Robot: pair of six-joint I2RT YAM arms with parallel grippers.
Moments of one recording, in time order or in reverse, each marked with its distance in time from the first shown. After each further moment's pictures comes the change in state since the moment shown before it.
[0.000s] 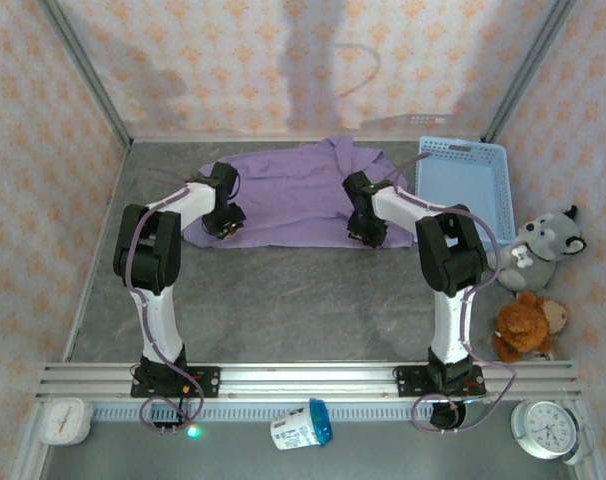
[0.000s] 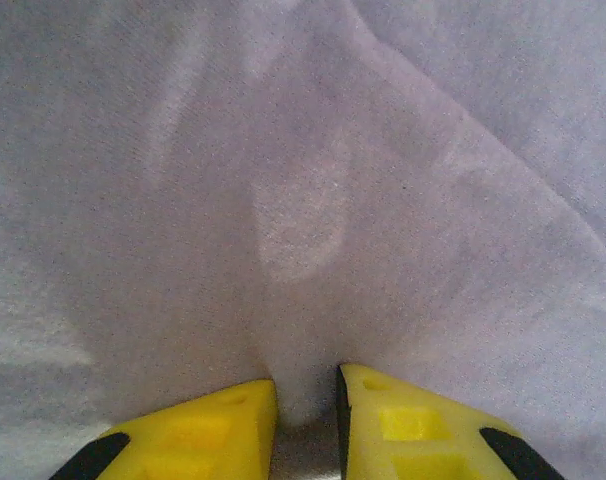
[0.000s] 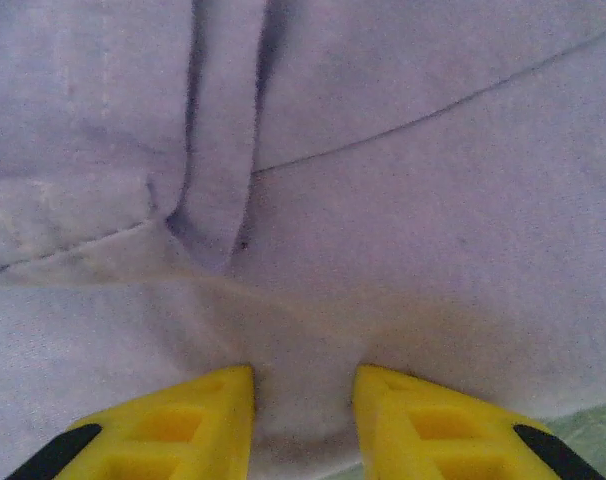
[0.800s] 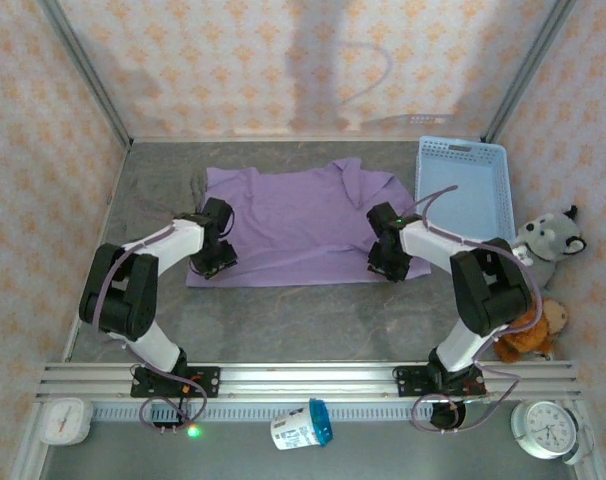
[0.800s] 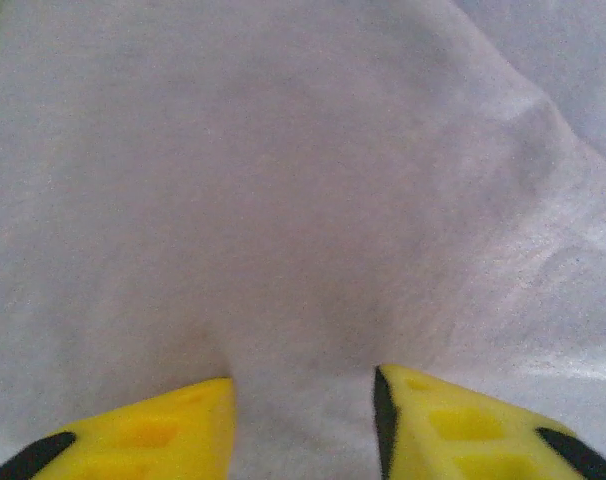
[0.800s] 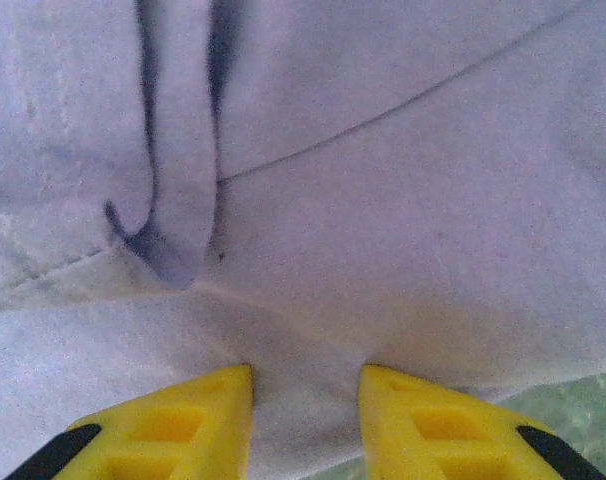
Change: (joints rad) left arm -0.057 -0.390 -0.433 -0.040 -0.062 -0.013; right arm -0.012 -0.365 -0.472 0.076 -0.086 -0.030
